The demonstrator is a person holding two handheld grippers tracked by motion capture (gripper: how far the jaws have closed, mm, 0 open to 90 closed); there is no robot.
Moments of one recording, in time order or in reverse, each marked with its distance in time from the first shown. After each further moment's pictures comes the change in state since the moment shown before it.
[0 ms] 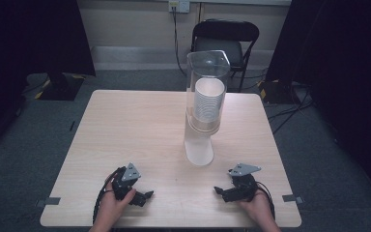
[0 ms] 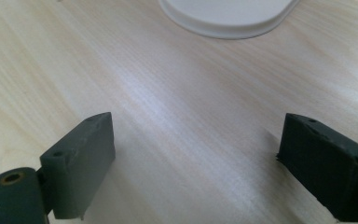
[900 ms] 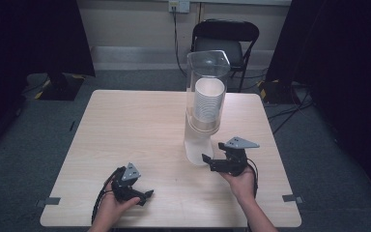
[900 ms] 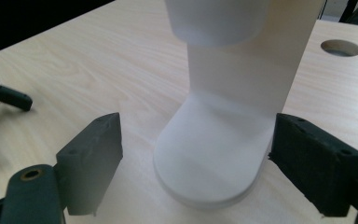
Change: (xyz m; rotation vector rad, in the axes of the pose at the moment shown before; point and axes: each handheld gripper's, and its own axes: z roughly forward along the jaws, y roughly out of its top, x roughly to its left) left arm -0.001 0.000 0.001 -0.005 0.021 -0.022; right arm -0.005 0.085 0.000 -0.274 -0.039 0.157
